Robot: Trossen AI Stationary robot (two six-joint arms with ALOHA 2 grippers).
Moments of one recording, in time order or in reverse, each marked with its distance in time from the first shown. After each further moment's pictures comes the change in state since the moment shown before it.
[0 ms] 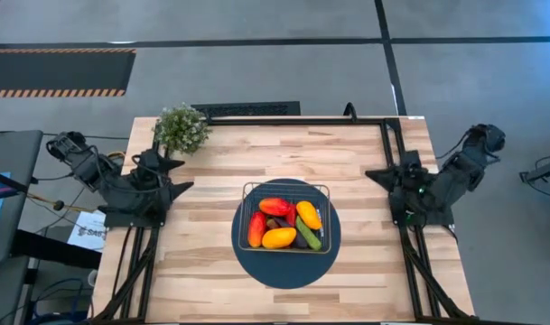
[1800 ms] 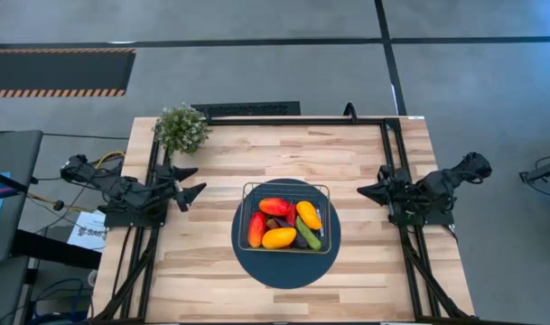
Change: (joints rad) left arm 0.195 -0.438 -0.667 0.695 0.018 0.236; right arm -0.242 -0.594 -0.693 0.627 -0.450 -0.475
